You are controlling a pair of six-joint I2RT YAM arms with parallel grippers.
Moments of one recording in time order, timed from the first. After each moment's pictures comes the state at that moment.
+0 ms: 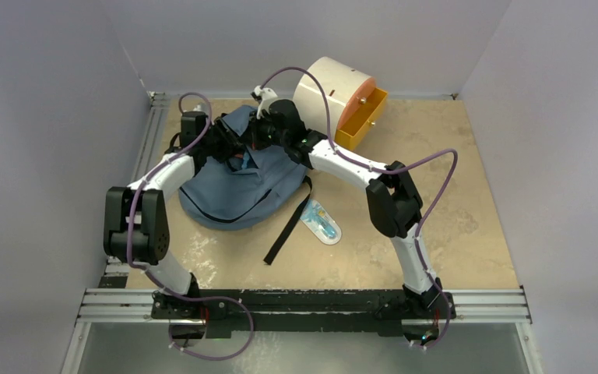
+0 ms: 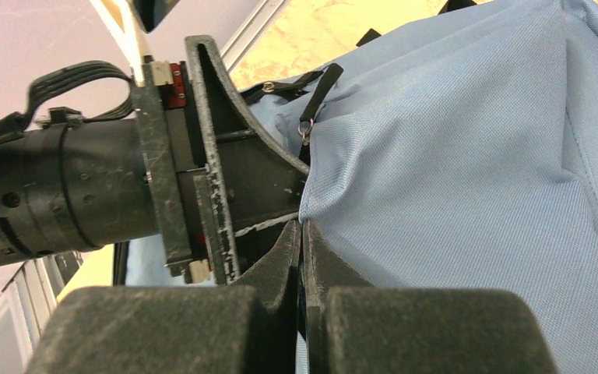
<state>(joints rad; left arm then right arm) -0.08 1.66 1.09 -0.05 0.28 -0.80 0.77 2.17 1.85 0.00 -0.22 0.41</state>
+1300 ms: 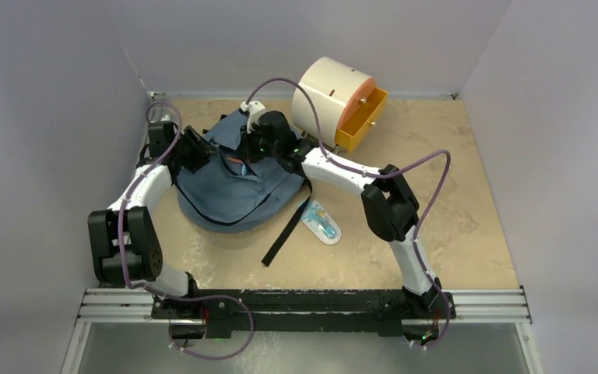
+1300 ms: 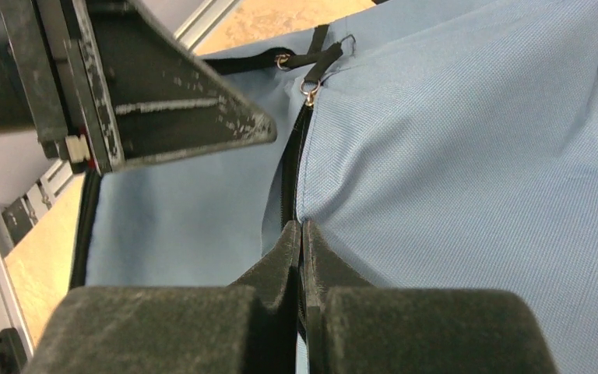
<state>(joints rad) 0.12 1.50 0.98 -0.17 0.31 -0.69 0.82 2.17 1.82 -0.03 -0.18 0.30</state>
